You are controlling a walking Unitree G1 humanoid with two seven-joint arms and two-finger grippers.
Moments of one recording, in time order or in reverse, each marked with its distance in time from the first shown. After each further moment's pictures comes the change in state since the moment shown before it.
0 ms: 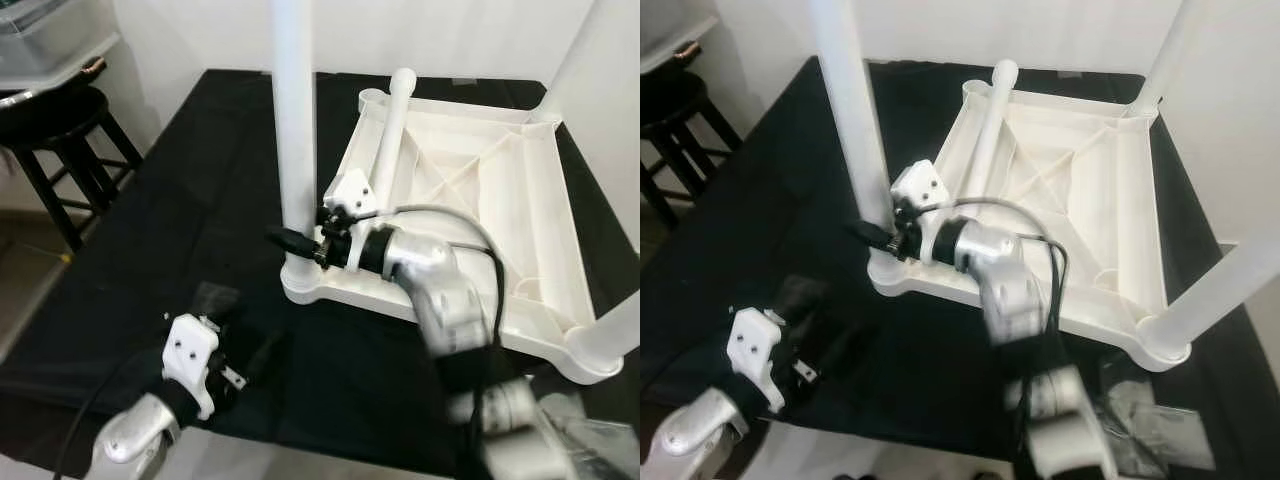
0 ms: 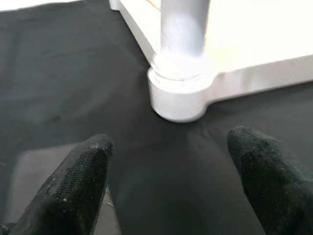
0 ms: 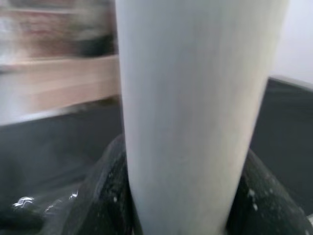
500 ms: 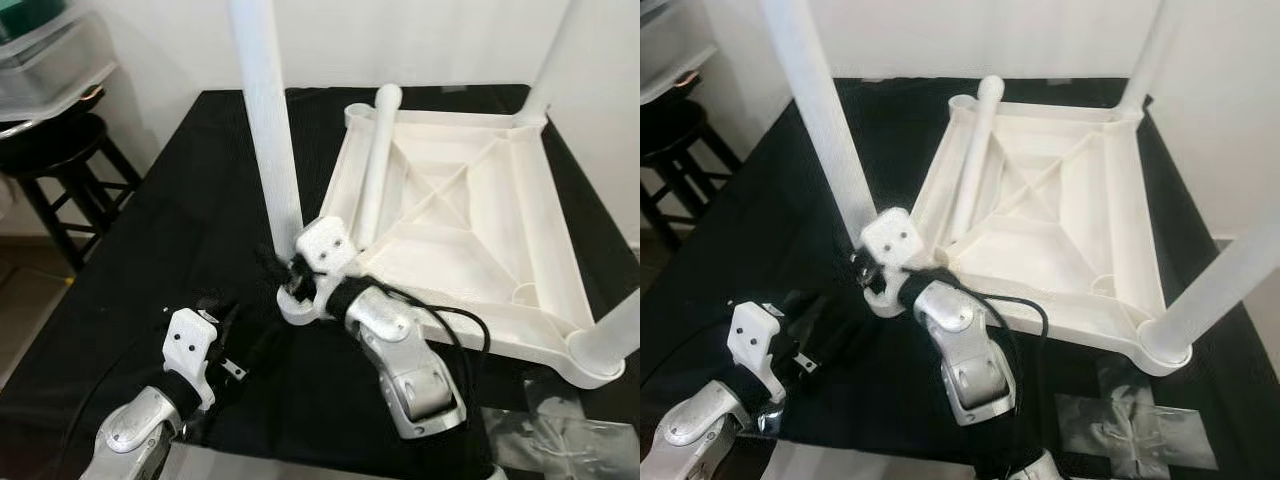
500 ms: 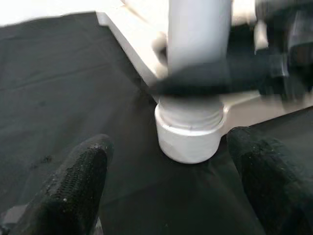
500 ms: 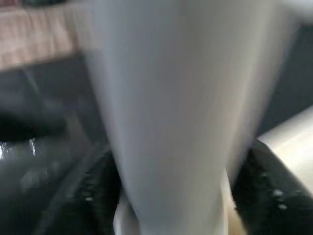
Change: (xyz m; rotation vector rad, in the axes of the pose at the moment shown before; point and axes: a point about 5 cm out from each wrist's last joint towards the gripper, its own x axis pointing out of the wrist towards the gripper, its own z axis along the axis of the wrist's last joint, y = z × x) left arm 0.005 0.004 0.004 0.002 -0.018 0.003; right arm -0.005 0.024 -0.033 0.100 0.161 0.038
